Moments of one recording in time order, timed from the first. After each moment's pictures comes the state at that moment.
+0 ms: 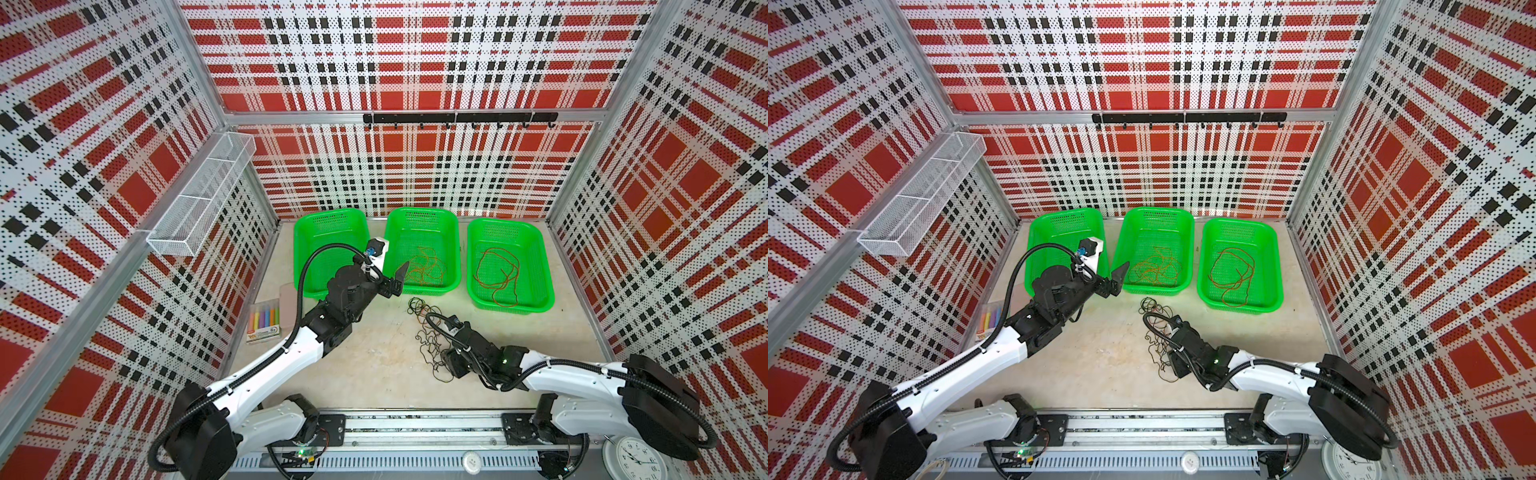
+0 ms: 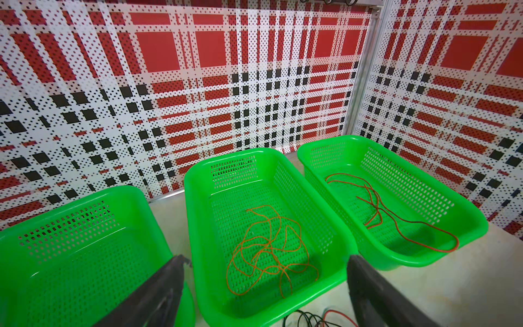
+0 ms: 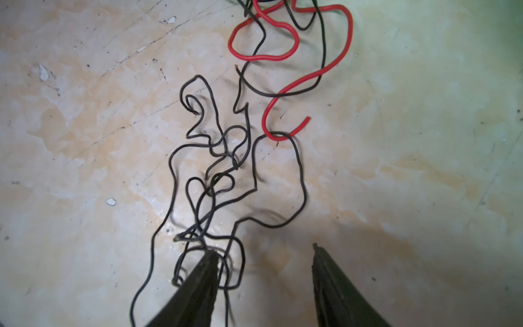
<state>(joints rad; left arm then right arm) -0.65 1.13 0.80 0.20 -0.14 0.01 0.98 1.23 0.46 -0.17 0.21 0.49</state>
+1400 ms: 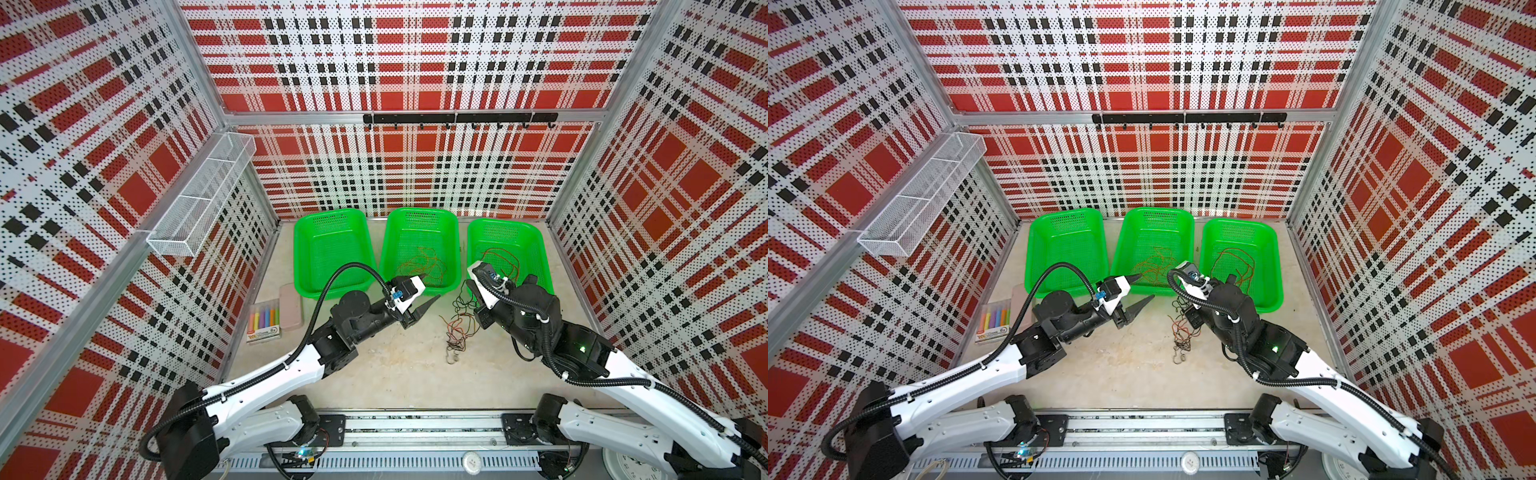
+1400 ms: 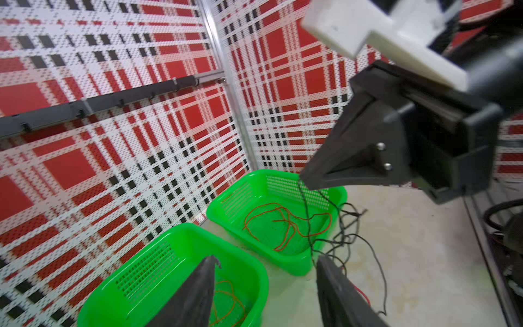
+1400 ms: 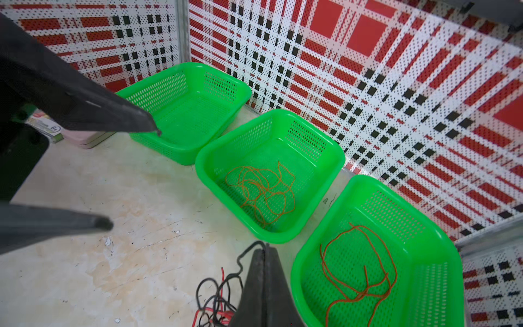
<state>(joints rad) -0.88 1.07 0.71 0.43 0.18 0.32 0.89 0.86 0.97 -0.40 0.35 -0.11</state>
